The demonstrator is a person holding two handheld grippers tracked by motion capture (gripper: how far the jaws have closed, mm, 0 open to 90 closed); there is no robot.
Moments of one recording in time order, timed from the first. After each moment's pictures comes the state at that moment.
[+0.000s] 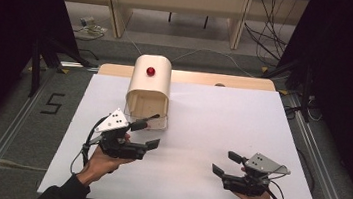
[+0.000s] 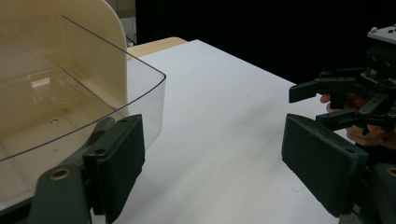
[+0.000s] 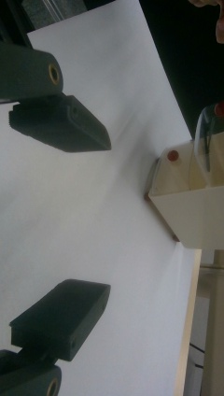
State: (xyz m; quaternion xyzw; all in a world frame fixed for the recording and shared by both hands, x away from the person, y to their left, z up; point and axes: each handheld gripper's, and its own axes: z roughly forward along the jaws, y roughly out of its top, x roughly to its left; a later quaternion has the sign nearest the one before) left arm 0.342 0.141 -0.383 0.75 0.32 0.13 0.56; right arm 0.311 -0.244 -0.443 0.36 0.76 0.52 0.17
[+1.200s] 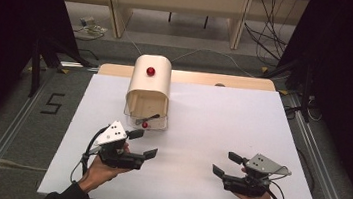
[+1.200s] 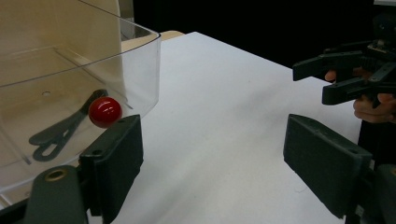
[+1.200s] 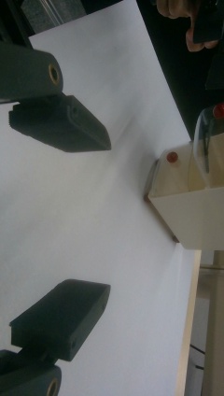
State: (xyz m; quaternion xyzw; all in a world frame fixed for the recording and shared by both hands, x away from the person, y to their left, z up) left arm 0.331 0.146 -0.412 0.75 0.31 0.14 0.56; right arm 0.310 -0.245 -0.443 0.36 0.76 0.52 0.17
